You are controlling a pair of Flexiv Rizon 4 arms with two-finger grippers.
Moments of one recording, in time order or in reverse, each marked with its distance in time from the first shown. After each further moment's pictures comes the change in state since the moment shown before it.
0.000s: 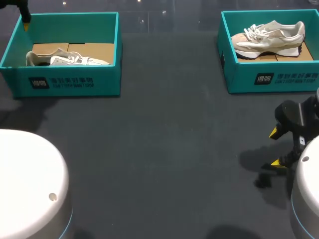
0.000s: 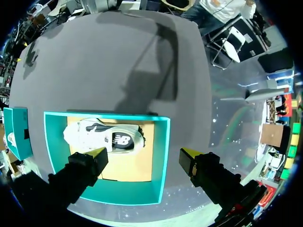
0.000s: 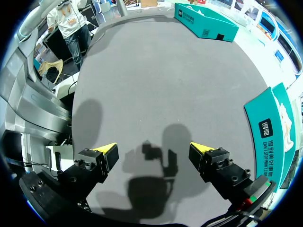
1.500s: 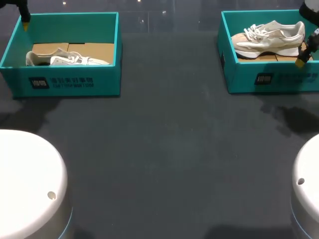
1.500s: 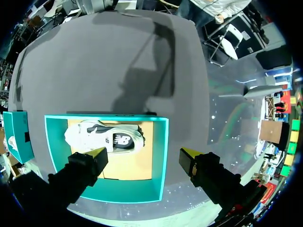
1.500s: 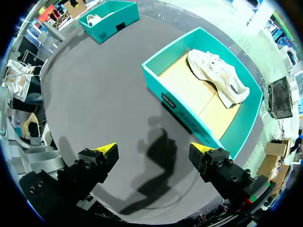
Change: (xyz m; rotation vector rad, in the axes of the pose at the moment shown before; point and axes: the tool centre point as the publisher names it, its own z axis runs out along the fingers) left arm -0.001 -0.005 -0.006 -0.022 0.009 0.016; right arm -0.247 -0.015 -0.138 0.179 -0.155 0.524
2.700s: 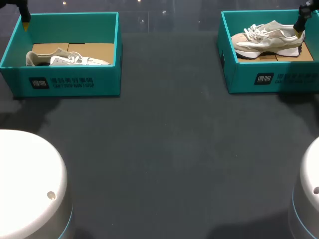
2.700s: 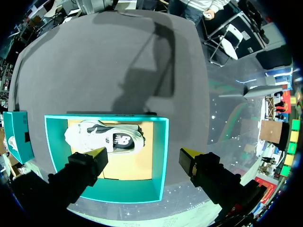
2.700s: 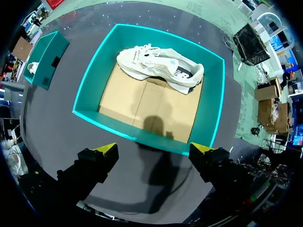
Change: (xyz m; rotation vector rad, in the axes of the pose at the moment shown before) left arm 0.000 0.000 0.000 0.000 0.000 0.000; right arm -0.116 0.046 0.003 0.077 -0.173 0.470
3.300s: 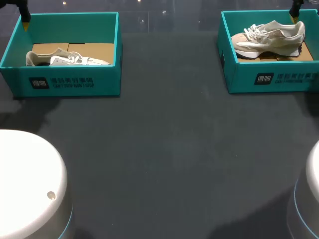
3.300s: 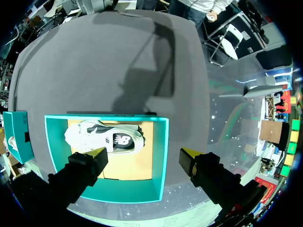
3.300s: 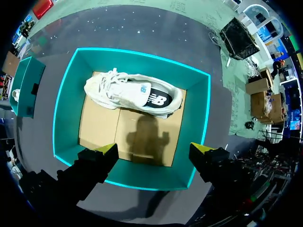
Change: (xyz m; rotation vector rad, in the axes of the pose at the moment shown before) left arm 0.000 0.000 0.000 0.000 0.000 0.000; right arm -0.063 0.084 0.033 -0.003 -0.089 0.117
